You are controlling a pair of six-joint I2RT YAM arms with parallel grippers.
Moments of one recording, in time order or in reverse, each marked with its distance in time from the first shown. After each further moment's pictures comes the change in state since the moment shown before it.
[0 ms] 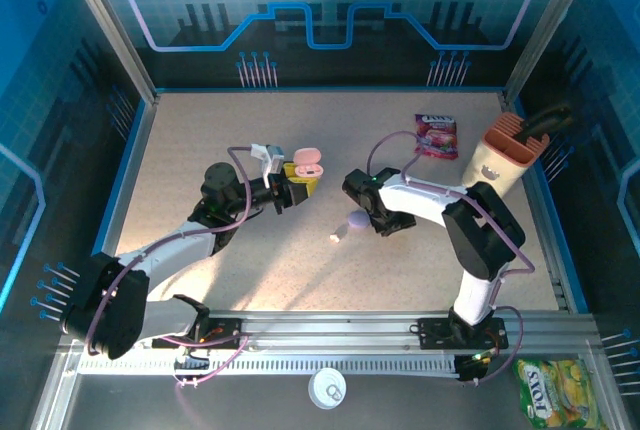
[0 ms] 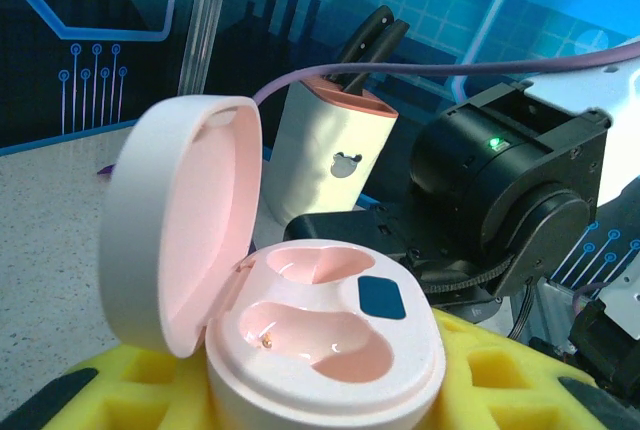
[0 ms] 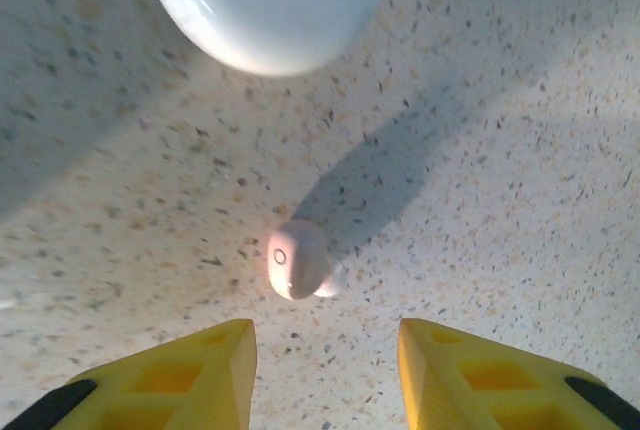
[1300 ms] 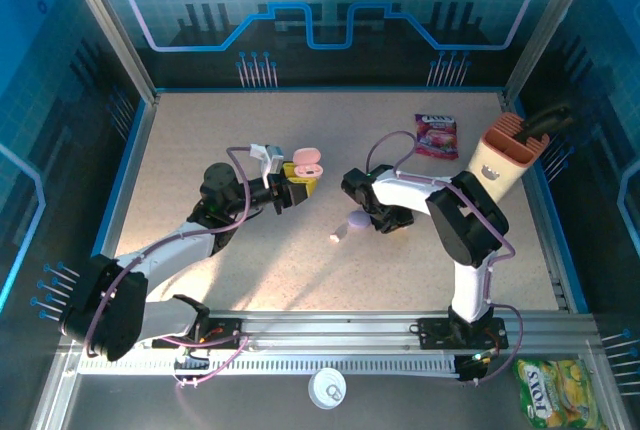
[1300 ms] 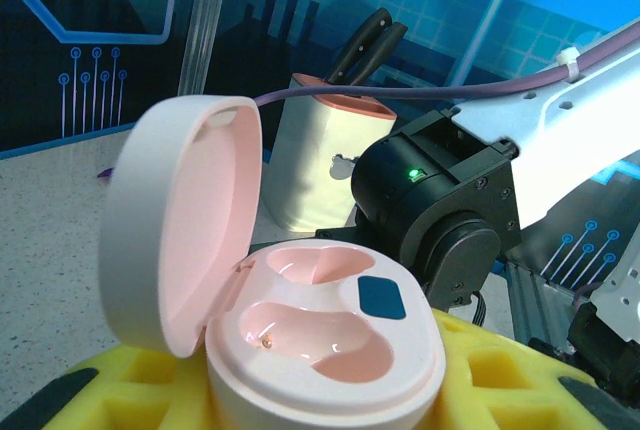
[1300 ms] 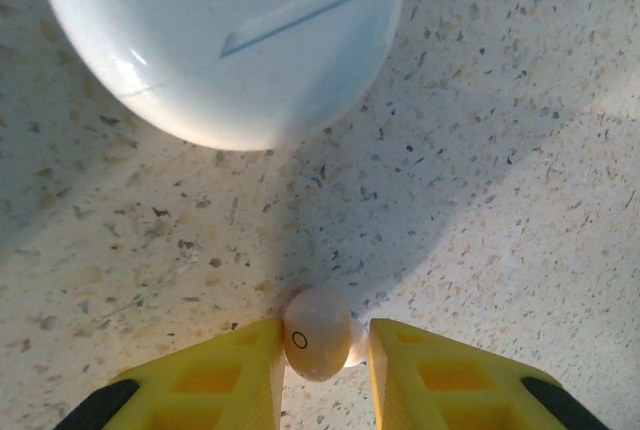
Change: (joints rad) left arm 0.000 -0.011 -0.001 -0.004 0.000 0.001; right arm -0.032 0.116 0.040 -0.013 0.032 0.000
